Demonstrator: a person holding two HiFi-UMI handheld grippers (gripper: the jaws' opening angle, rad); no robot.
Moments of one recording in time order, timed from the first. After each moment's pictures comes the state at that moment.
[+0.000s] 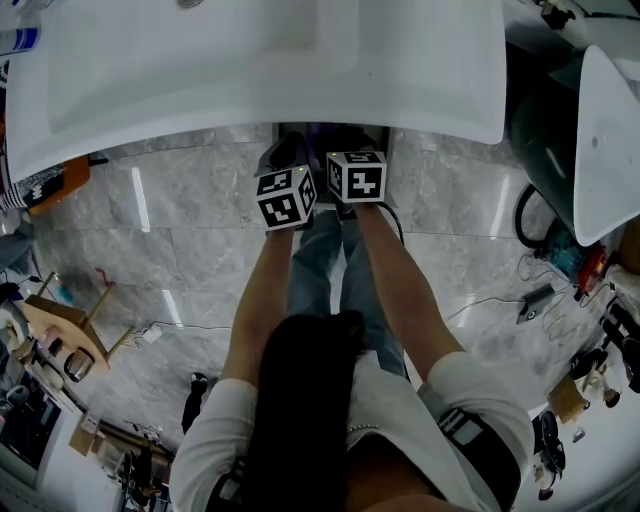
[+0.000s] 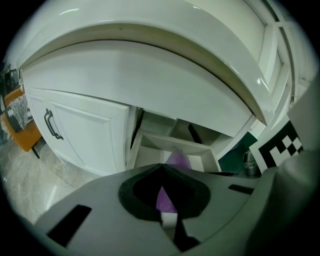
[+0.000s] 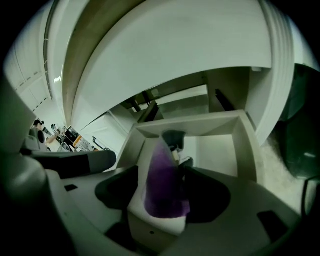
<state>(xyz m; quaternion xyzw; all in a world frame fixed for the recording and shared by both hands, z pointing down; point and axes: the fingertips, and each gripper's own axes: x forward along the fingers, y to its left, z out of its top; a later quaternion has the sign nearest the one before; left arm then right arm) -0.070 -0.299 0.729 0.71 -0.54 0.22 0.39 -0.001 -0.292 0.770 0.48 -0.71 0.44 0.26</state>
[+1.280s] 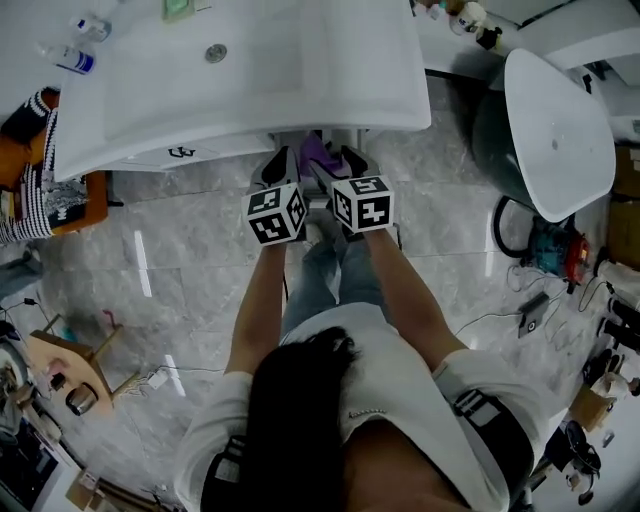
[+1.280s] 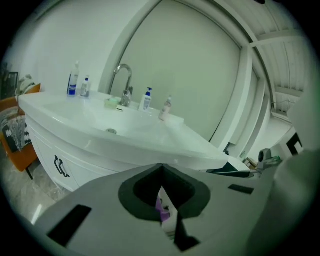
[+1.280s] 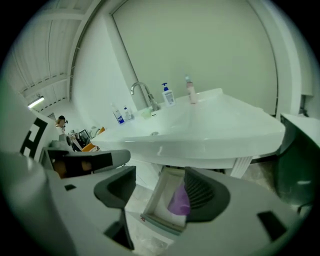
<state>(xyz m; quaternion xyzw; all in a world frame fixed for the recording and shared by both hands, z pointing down) -0.078 -0.280 0.533 0.78 -0.53 0.12 0.31 0.001 -0.257 0.549 0.50 -0.78 0.32 0.19</state>
